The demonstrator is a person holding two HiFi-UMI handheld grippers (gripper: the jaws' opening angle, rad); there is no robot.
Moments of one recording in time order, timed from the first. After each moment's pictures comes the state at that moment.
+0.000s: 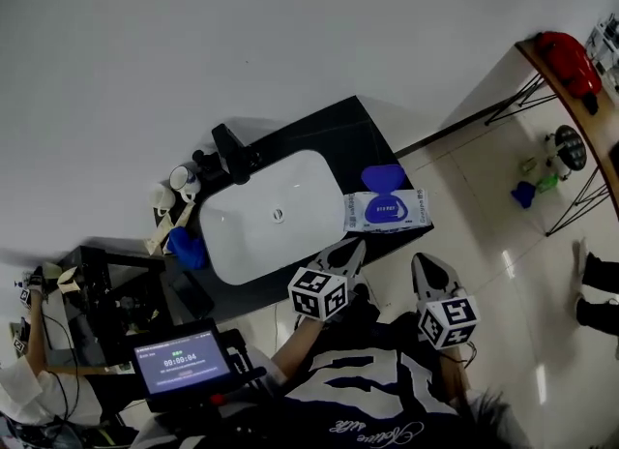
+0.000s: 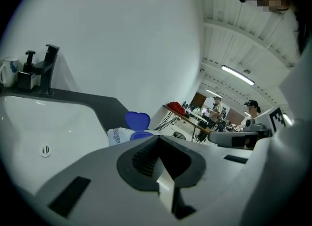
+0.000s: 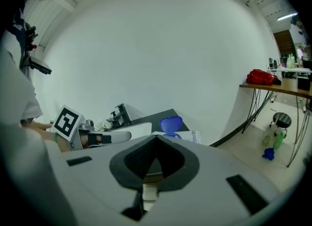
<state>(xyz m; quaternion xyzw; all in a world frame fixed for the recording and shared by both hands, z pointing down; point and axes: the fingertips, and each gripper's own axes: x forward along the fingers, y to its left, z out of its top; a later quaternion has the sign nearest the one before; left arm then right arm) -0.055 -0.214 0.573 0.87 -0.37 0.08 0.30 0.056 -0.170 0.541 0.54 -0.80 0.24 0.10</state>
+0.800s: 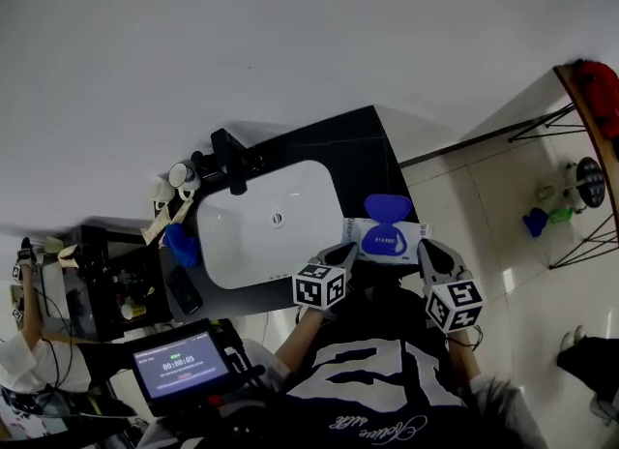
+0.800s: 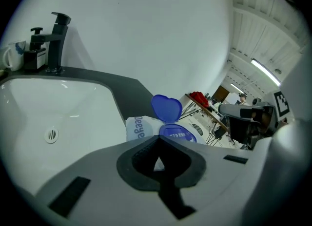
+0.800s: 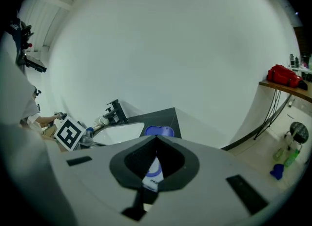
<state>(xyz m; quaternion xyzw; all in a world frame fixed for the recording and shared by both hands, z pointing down) -0.054 -0.281 0.656 0.79 -0.45 0.16 0.39 0.087 -0.295 0.565 0.46 -0.84 0.25 0.15</state>
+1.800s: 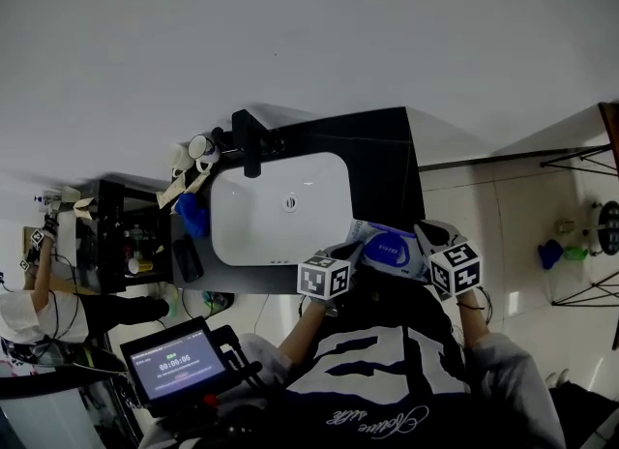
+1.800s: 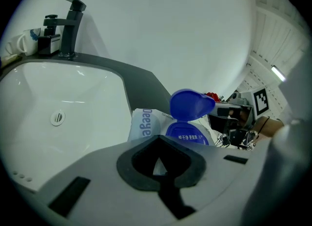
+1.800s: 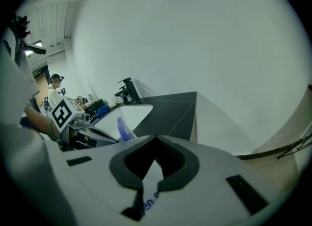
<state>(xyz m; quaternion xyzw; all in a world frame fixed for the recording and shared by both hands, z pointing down) -0.055 -0.293 0.682 0.73 -0.49 0.17 0.45 0.054 -0.370 0.633 0.27 -0.90 0.25 0.25</state>
